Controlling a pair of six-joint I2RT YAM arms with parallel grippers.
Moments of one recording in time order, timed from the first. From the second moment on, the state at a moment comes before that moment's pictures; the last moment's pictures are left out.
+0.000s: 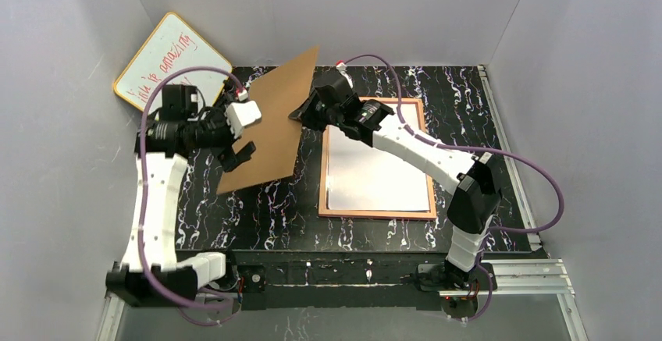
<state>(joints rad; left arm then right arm) 0.02 1.25 1.47 -1.19 0.54 0.98 0.90 1.81 1.73 -0.42 0.06 1.14</state>
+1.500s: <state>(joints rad) -0.03 0.95 1.10 -0.68 0.58 1.06 0.75 1.63 1.59 -0.33 -0.29 1.28</state>
